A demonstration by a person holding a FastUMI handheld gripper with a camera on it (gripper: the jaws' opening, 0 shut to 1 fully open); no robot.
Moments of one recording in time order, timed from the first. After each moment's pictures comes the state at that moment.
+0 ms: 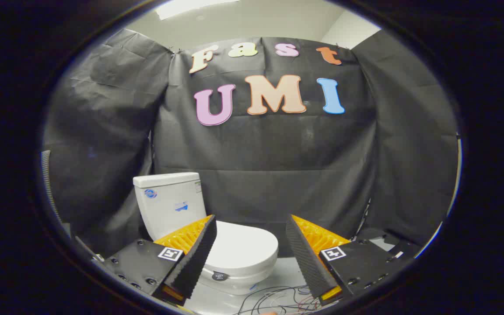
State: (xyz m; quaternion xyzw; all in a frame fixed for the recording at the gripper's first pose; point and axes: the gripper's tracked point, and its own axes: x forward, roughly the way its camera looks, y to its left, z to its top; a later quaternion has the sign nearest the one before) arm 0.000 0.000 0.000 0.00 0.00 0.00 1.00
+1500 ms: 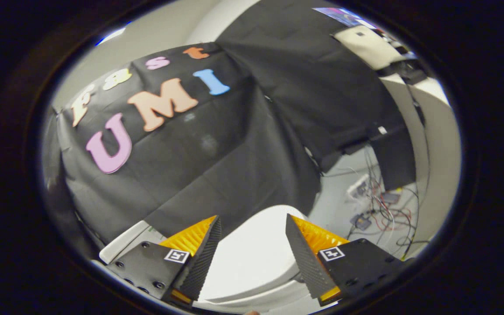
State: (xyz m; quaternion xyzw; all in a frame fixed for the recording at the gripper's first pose) arm 0.076 0.068 -0.147 0.36 -0.04 -0.34 0.87
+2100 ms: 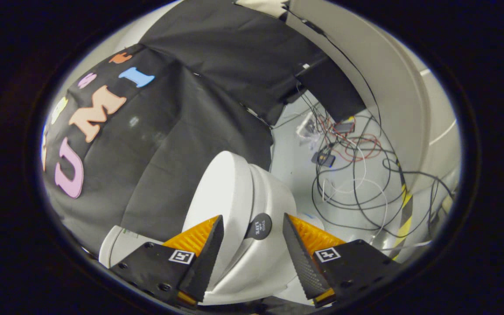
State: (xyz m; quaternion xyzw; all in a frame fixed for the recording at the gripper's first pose) arm 0.054 0.099 -0.295 0.51 0.05 -0.40 0.76
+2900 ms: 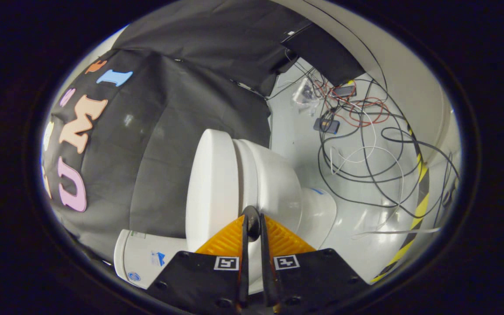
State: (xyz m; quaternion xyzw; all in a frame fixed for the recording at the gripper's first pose) arm 0.083 0.095 -0.320 0.58 0.09 -0.33 0.74
